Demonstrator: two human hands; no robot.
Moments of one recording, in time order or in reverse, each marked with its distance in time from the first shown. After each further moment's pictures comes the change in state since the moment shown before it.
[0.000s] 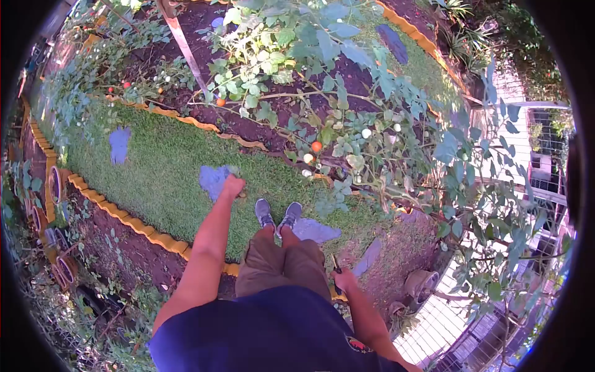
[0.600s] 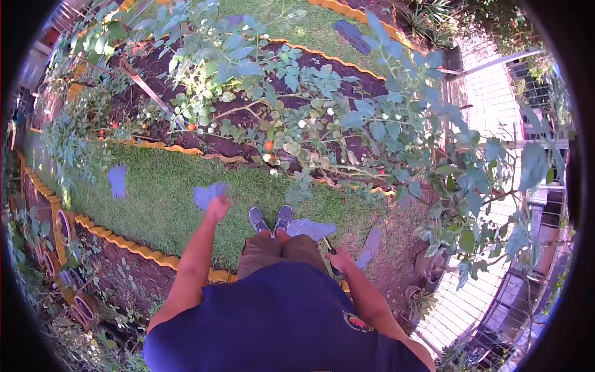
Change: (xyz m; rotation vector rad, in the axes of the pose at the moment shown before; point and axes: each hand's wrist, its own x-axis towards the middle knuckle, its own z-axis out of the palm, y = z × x) left_hand -0.098 0.014 -0.022 0.524 -0.069 0.400; right_hand -0.004 0.016 -0.039 0.167 0.033 -0.111
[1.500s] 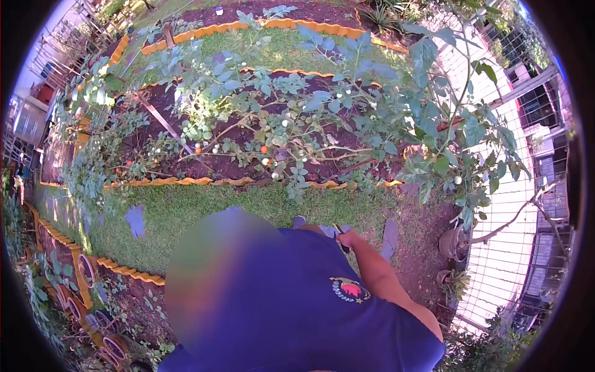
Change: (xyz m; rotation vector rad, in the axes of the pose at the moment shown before) left_hand -0.202 -0.019 -0.032 -0.335 -0.184 -0.166; right_hand 0.045 0.007 0.020 0.023 0.044 -0.024
